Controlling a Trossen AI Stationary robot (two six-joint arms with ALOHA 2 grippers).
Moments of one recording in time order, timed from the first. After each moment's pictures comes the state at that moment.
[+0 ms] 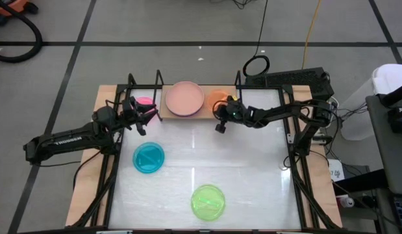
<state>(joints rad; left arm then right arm) 0.36 0.44 0.24 0.28 0.00 -0.19 -0.35 1.71 0.71 0.46 0.16 -0.17</state>
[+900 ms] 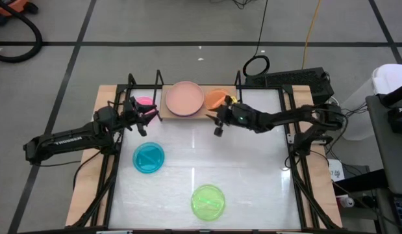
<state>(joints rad) 0.36 0.44 0.24 0.26 0.00 -0.14 -0.22 1.57 0.71 0.60 0.15 -0.20</state>
